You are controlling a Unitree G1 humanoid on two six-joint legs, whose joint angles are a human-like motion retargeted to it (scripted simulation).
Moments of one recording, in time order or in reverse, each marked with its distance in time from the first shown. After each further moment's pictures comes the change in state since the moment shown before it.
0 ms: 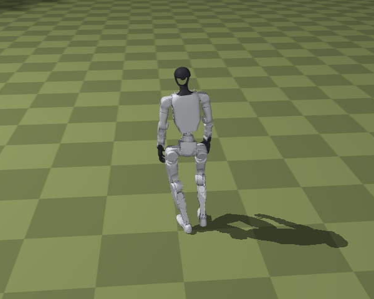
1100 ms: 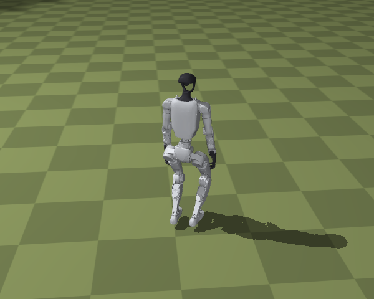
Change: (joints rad) left arm -0.020 -0.086 -0.059 0.125 -0.042 0.027 0.082; right arm -0.025 -0.002 -0.054 0.100 0.080 0.012 -0.048; waist -0.044 0.062 0.040; left_leg -0.373 0.009 -0.128 0.663 -0.176 0.038; right_leg -0.196 0.024 0.023 0.417 -0.110 -0.032
